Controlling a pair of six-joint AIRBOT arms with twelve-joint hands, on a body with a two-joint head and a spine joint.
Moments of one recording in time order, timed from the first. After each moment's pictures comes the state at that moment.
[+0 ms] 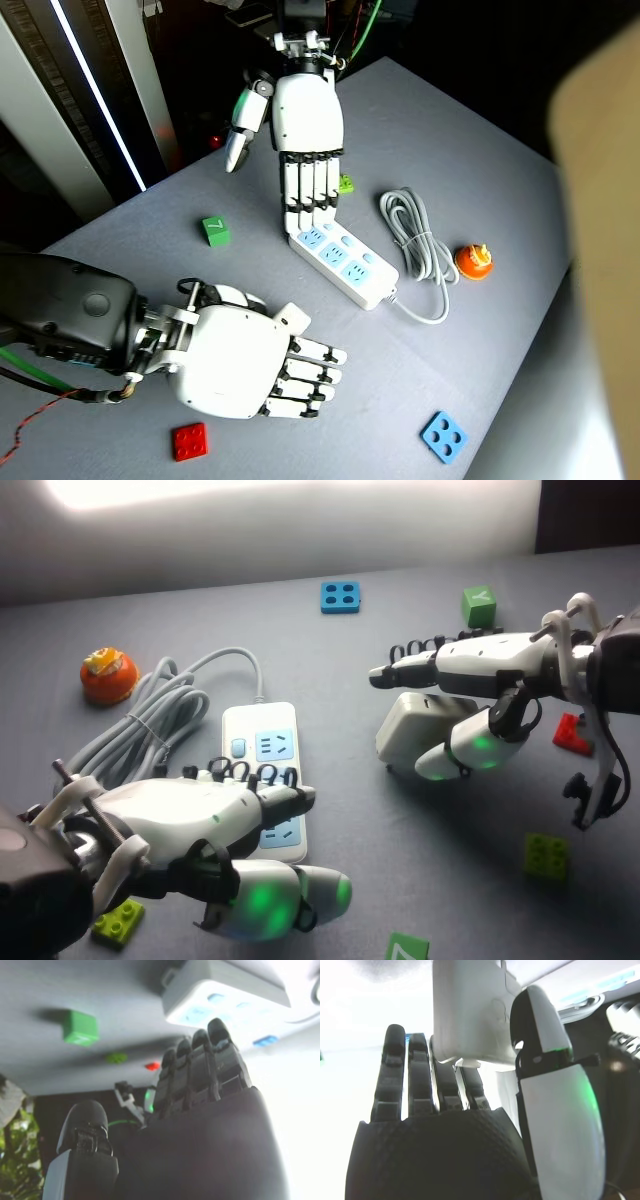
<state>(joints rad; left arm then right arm) 0.49 -0.82 0.54 -1.51 -0.50 2.10 -0.37 -1.24 1.27 1.60 -0.01 -2.16</state>
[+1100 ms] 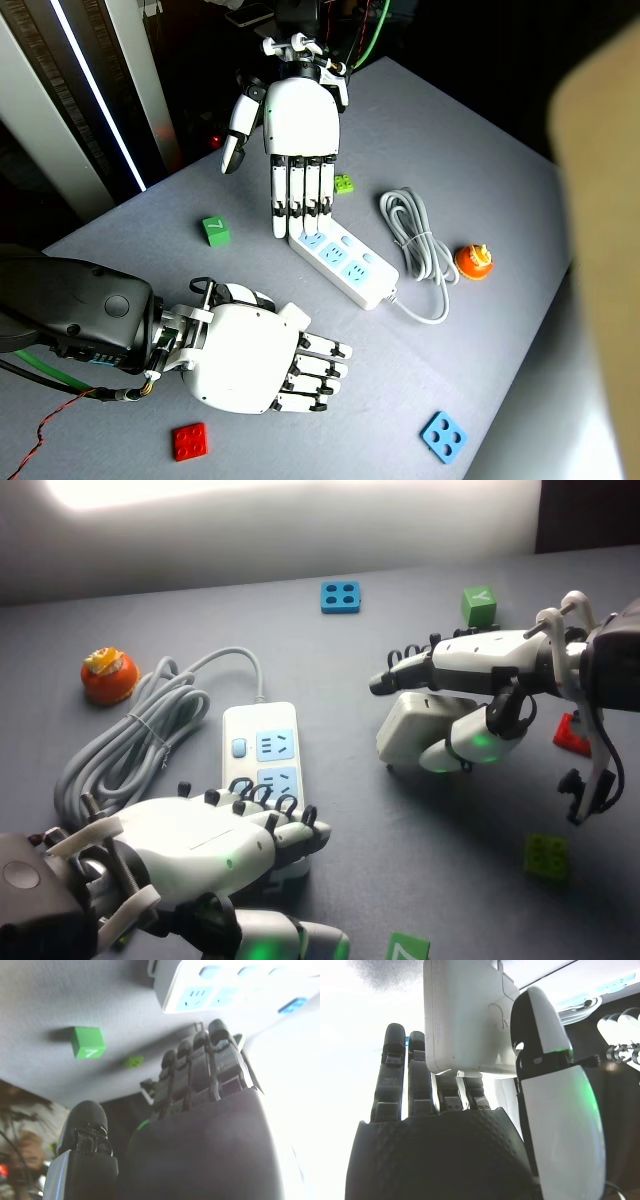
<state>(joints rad) 0.54 -0.83 0.54 -1.40 -0.43 2.18 -0.37 -1.25 1.30 1.60 0.00 -2.16</state>
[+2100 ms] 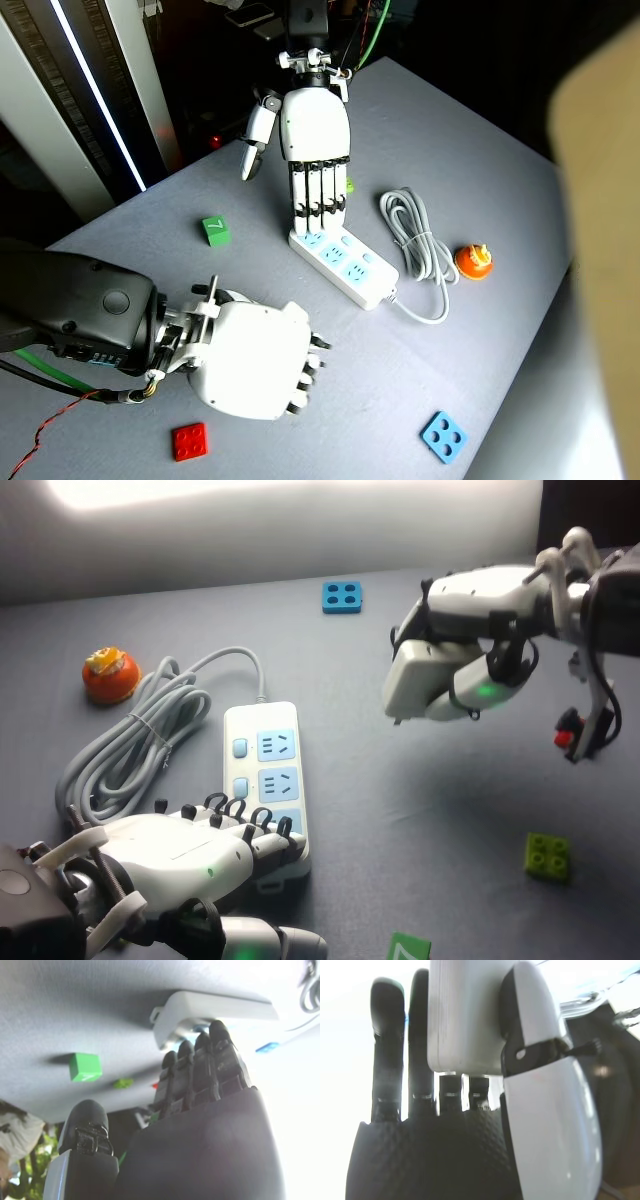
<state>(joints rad) 0.58 -0.83 0.55 -1.46 -0.46 2.19 -0.26 -1.24 1.30 1.60 0.03 -2.29</state>
